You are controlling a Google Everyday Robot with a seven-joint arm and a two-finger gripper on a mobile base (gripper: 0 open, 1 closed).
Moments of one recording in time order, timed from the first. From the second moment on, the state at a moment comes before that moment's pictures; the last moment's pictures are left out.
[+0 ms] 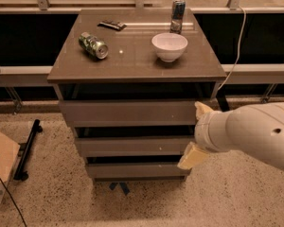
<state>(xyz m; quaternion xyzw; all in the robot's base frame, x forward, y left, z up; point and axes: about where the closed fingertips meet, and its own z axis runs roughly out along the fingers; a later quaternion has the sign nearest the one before) 0.496 -0.155 0.756 -0.57 0.76 -0.07 0.32</state>
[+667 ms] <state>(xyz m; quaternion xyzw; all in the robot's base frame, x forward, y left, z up) 0.497 -0.129 0.693 -0.55 0.77 -0.05 0.33</state>
